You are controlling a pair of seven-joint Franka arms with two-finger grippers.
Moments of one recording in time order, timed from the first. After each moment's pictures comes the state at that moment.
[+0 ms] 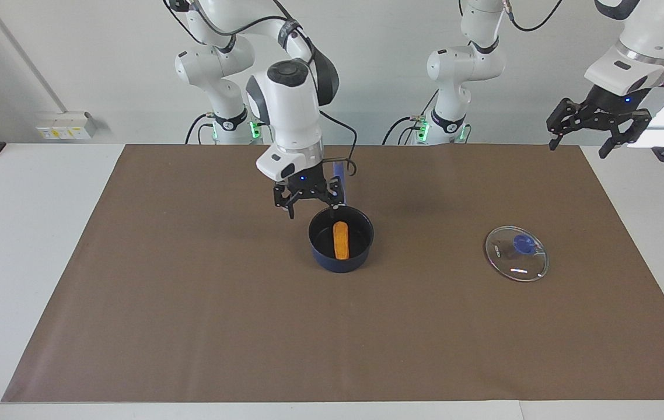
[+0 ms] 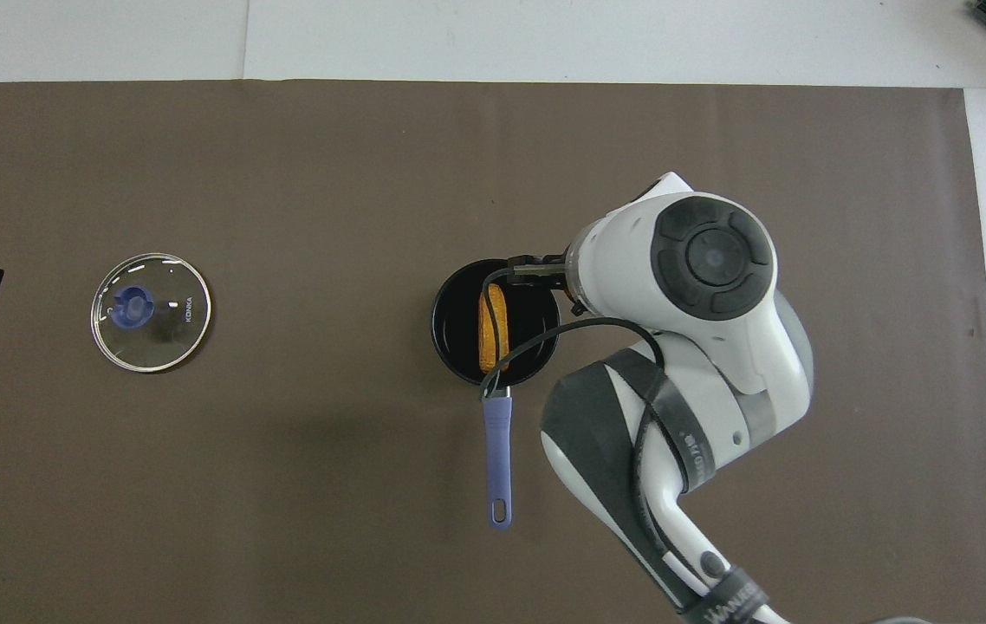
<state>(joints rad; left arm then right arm) 0.04 0.00 -0.06 -1.45 -0.01 1.51 0.30 0.46 0.17 -0.02 -1.72 -0.01 2.12 0.51</state>
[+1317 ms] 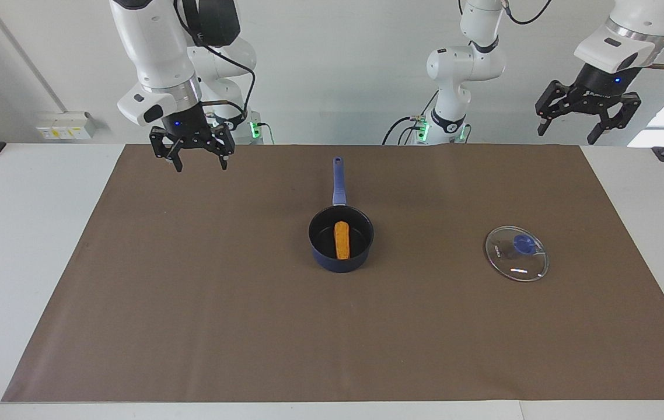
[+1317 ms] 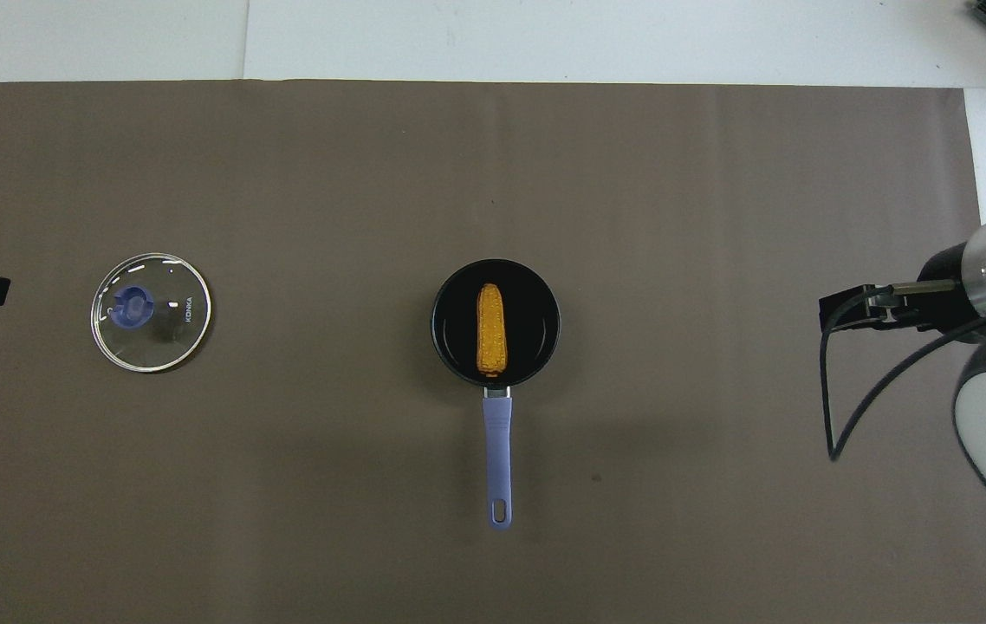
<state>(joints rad) -0.06 -0.05 0.01 -1.44 -0.03 1.48 0.26 0.07 -0.07 -0.03 -1.76 -0.01 1.64 0.05</state>
